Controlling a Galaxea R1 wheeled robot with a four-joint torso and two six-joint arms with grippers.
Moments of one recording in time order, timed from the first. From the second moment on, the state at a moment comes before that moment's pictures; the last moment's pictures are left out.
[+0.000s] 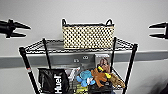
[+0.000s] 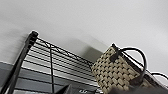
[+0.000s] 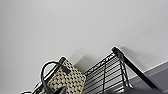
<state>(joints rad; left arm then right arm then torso) -0.55 1.77 -1.44 -0.45 0.79 -0.50 0.40 1.84 -1.48 0.69 -0.51 0.31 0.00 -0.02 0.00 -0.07</state>
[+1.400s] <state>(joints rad) -0.24 1.50 -1.46 -0.24 0.79 -0.50 -0.05 1.77 -1.60 0.51 -0.56 0.30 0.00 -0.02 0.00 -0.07</state>
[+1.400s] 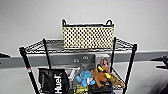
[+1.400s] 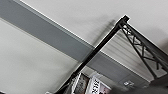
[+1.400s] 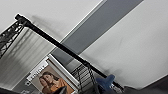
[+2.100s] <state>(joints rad) 0.11 1.53 -1.44 -0.24 0.66 -0.47 -0.35 1.84 -1.66 0.51 -0.54 0.29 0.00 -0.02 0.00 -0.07</state>
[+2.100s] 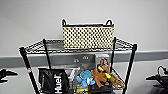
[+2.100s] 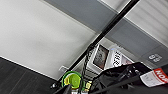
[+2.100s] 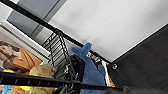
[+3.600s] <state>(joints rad) 0.87 1.90 -1.49 -0.16 0.26 -0.40 -0.87 2.19 -1.91 0.50 -0.47 0.09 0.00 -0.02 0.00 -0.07</state>
